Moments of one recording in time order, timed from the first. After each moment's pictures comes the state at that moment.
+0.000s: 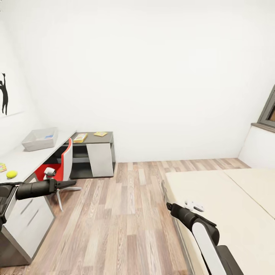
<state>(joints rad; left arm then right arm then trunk) -0.68 0.45 0.22 -0.95 0.04 0.87 -1.54 -0.23 0.02 0.12 -1.56 -0.72 0.68 -0.53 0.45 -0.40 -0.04</state>
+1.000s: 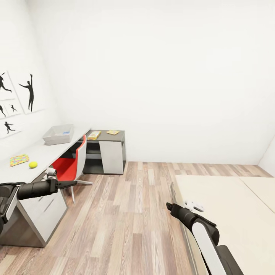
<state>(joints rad) -0.68 0.44 0.22 -0.95 0.04 0.87 -1.54 -0.23 0.02 0.12 -1.56 -0.72 0.68 -0.53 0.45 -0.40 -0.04</state>
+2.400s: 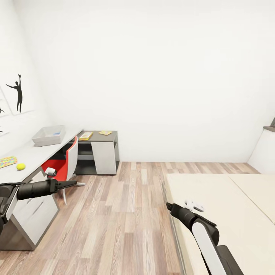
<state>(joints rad) -0.68 0.44 0.23 -0.95 0.04 0.87 -1.54 -0.23 0.02 0.12 -1.57 -0.72 0.68 -0.53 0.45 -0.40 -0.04</state>
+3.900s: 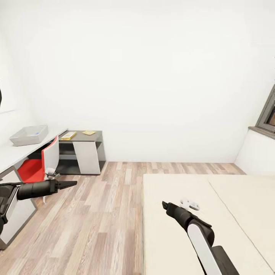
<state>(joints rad) -0.68 0.44 0.22 -0.95 0.04 0.87 -1.54 -0.23 0.02 0.19 -1.57 -0.72 0.62 -0.53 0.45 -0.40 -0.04</state>
